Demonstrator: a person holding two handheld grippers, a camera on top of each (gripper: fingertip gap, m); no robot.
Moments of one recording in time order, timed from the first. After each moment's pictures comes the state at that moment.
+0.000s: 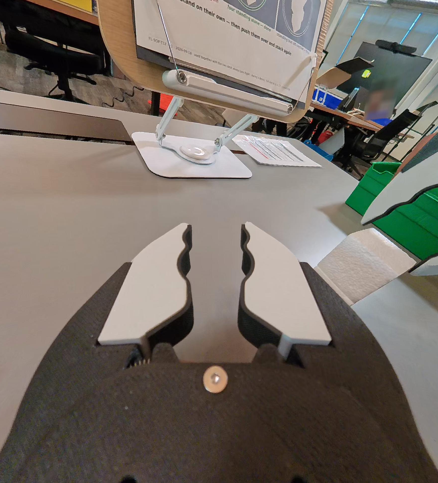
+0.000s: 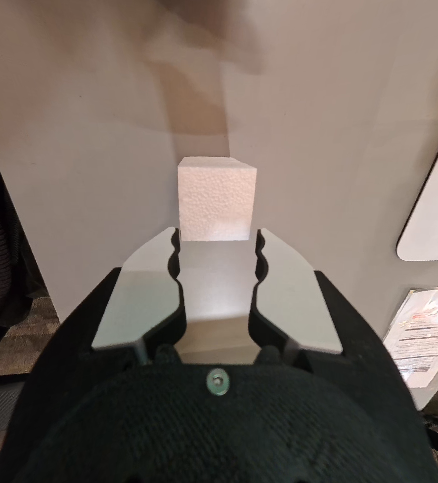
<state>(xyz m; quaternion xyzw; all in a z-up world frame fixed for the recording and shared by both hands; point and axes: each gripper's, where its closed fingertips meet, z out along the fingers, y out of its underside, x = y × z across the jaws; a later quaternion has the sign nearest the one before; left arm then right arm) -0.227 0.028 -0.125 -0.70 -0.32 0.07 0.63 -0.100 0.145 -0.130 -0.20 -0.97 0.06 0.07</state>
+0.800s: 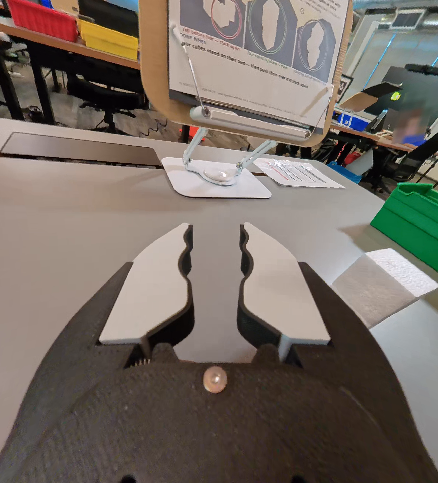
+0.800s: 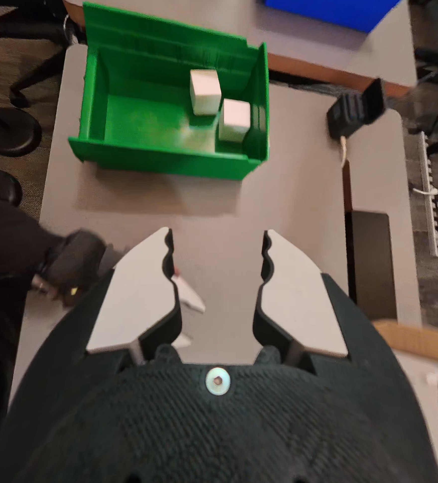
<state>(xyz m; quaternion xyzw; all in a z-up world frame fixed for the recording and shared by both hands) -0.235 0.016 -0.111 -0.67 -0.34 0.13 0.65 -0.278 -0.079 0.015 -0.16 -0.92 0.33 0.16</state>
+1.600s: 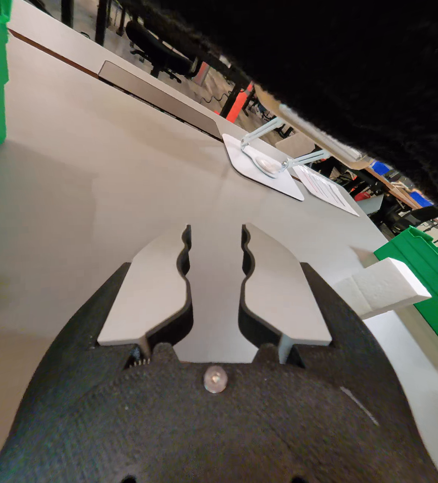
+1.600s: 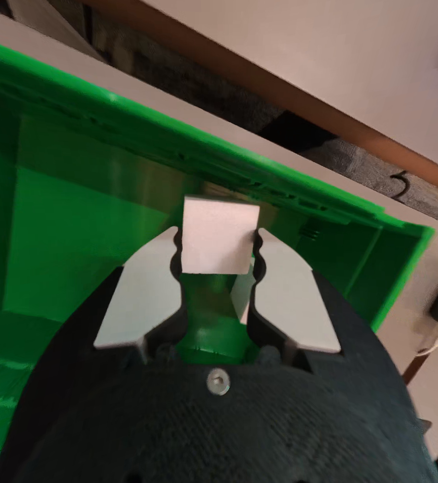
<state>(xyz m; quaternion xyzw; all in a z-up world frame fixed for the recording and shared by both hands) -0.241 -0.085 -0.141 -0.62 -0.48 0.08 0.62 -0.398 -0.355 -0.163 -0.03 -0.99 0.15 0.06</state>
